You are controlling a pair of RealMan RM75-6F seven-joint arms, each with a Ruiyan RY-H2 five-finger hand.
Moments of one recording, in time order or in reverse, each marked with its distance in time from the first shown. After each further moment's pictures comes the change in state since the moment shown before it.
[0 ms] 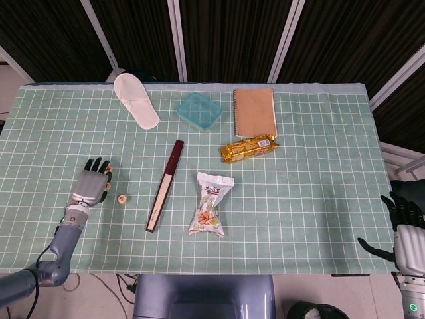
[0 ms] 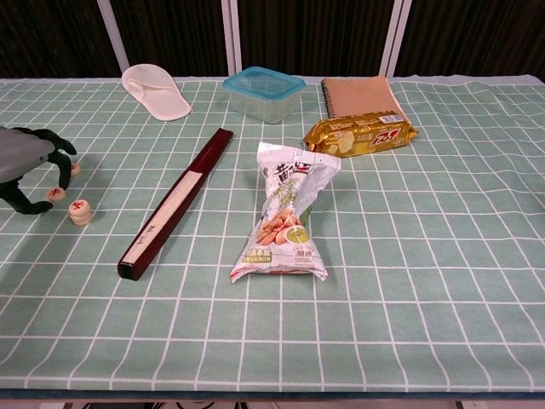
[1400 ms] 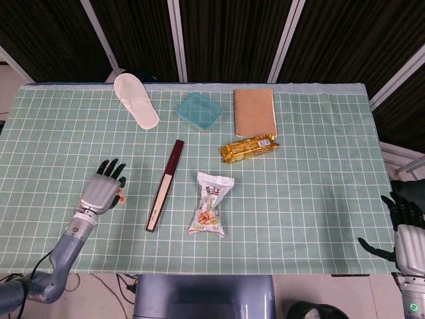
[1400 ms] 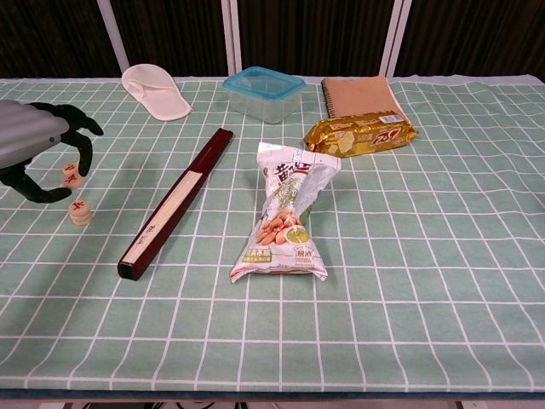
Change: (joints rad) left arm 0.019 0.128 0.024 -0.317 0.135 0.125 0.048; right arm -0.001 0.003 0.003 -0.005 0.010 -0.004 0.007
